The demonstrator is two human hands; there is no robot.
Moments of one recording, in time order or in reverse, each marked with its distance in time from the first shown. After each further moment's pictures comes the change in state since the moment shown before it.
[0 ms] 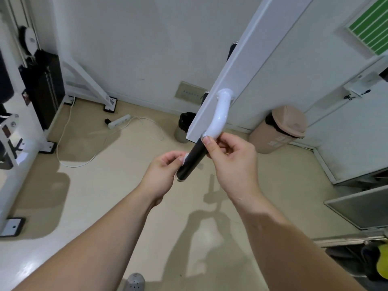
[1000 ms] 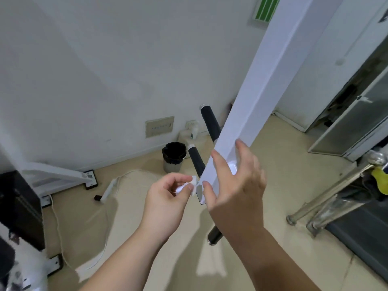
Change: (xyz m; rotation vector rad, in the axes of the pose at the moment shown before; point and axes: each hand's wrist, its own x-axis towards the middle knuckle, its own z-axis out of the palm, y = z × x) left_hand 0.089 0.173 -0.101 0.307 -0.236 0.090; right_hand 0.054 -0.108 0.118 -0.903 0.556 -0.085
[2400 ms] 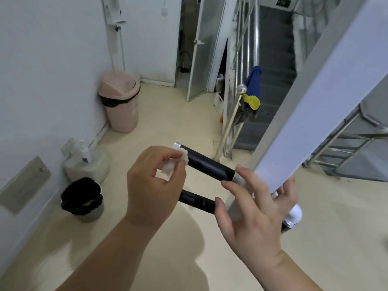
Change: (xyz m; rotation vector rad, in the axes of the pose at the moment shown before) left_hand 0.270 0.053 0.057 -0.011 -0.640 0.818; right_hand 0.085 -0.029 0.080 -0.680 0.370 0.352
